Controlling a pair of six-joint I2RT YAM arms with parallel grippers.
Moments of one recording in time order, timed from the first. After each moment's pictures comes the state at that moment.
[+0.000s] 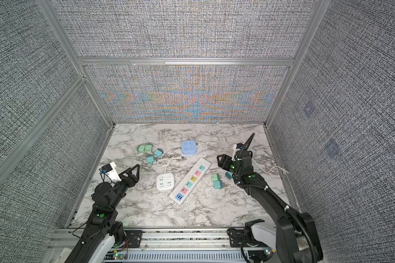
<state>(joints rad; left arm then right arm) -0.22 0.50 0.17 0.17 0.16 -0.70 0.24 1.22 0.64 -0.01 -0.17 0.61</state>
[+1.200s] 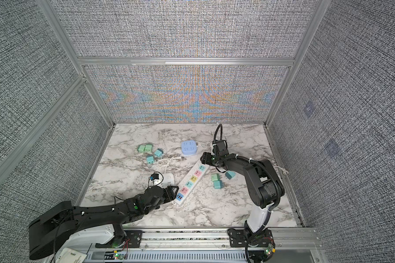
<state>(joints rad) -1.04 1.20 0.30 0.26 -0.26 -1.13 0.37 1.80 1.00 -0.08 -0.22 0.52</state>
